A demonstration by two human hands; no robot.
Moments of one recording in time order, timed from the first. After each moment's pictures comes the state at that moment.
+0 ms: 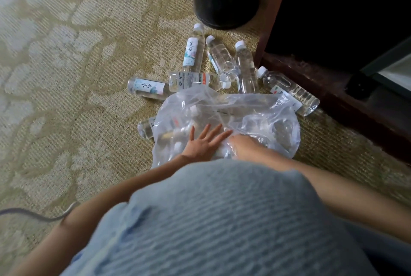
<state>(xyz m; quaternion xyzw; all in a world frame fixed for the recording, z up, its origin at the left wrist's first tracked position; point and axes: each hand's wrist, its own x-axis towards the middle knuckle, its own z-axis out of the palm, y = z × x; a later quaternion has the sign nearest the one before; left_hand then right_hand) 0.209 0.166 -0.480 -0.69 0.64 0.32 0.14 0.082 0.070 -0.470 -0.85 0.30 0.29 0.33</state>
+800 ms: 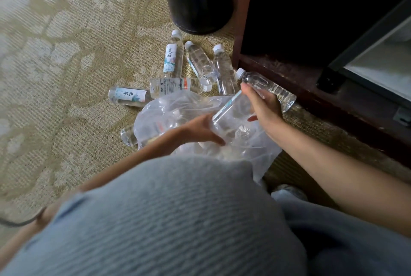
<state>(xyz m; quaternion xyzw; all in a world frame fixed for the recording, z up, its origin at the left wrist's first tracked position) 0.210 0.098 -0.429 -0.69 0.42 0.58 -0.13 0.053 0.000 -0.423 -0.50 0.62 -0.20 0.57</state>
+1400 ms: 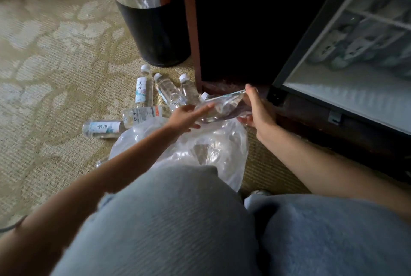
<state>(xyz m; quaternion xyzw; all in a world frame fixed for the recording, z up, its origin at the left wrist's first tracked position) 0.175 0.046 -0.360 -0.72 0.35 0.52 -0.28 -0.001 -0.027 -0.372 -0.33 0.66 -0.31 0.60</state>
